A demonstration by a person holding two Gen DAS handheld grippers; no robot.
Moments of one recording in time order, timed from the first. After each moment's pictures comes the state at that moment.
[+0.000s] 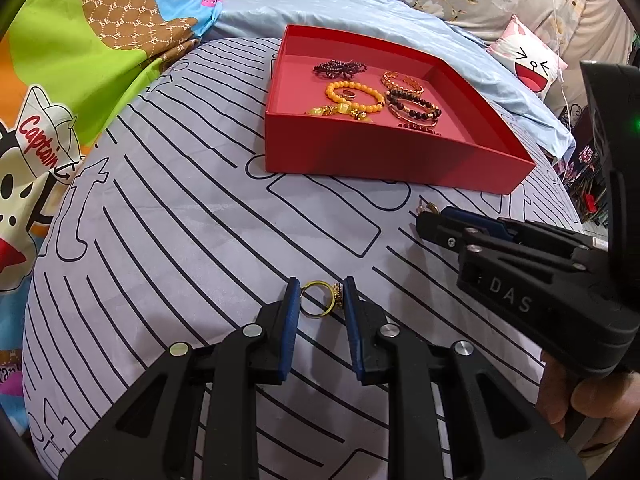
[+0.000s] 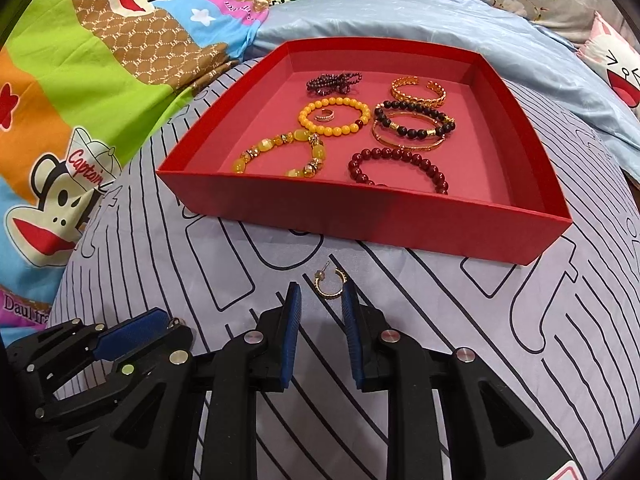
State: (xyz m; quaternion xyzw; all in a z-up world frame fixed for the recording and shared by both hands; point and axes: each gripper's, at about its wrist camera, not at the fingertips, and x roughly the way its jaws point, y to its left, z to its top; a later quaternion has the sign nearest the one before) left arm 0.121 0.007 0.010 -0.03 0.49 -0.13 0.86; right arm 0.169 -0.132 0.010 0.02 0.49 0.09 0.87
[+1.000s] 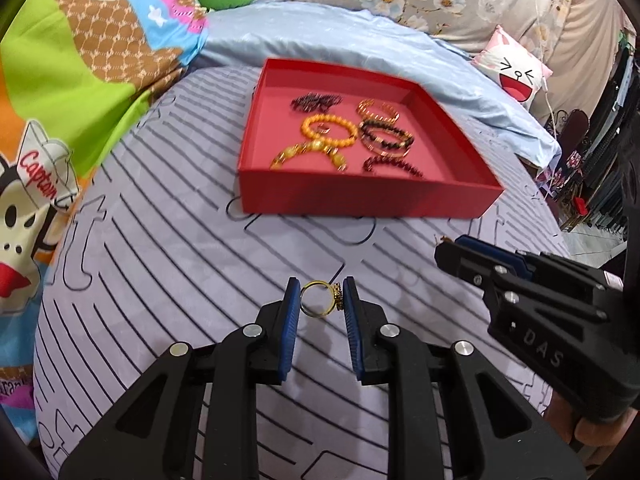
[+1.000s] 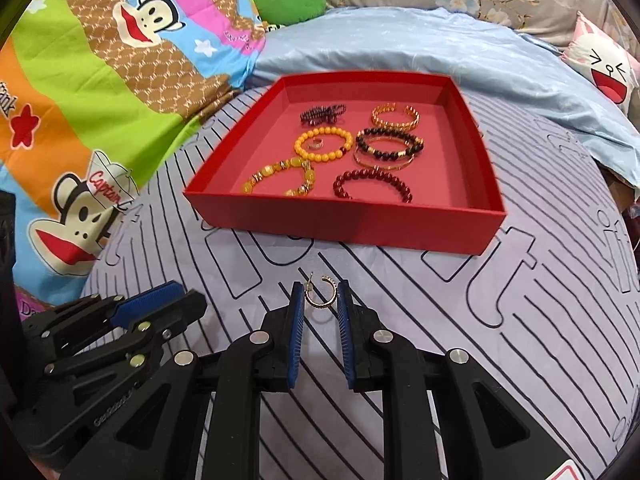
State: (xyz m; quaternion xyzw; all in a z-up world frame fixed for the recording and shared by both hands) left arm 0.120 -0.004 0.043 -0.03 0.45 -0.15 0.88; right arm 0.134 -0.153 0.052 0.05 0.45 0.09 0.89
